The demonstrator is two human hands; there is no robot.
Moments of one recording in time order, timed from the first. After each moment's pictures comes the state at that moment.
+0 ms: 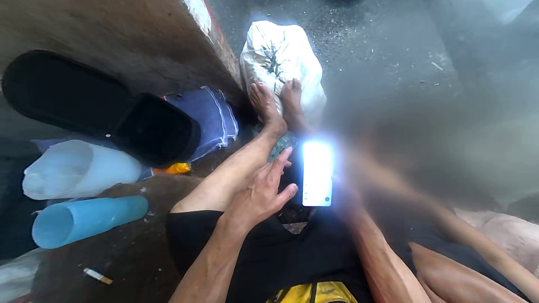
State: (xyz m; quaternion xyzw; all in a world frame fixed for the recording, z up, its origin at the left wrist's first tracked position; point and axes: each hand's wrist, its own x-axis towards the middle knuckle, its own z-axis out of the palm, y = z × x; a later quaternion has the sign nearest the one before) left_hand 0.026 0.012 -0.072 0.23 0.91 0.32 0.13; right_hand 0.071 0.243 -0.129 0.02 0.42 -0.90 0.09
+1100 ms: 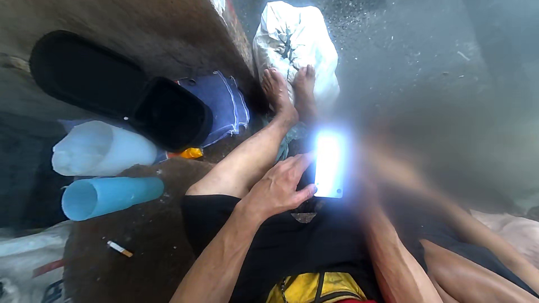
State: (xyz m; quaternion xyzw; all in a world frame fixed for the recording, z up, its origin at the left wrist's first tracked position) left_hand 0.032 0.020 -0.070 0.30 0.88 0.35 0.15; right_hand 0.072 0.245 -0.143 0.01 0.42 -0.90 0.08
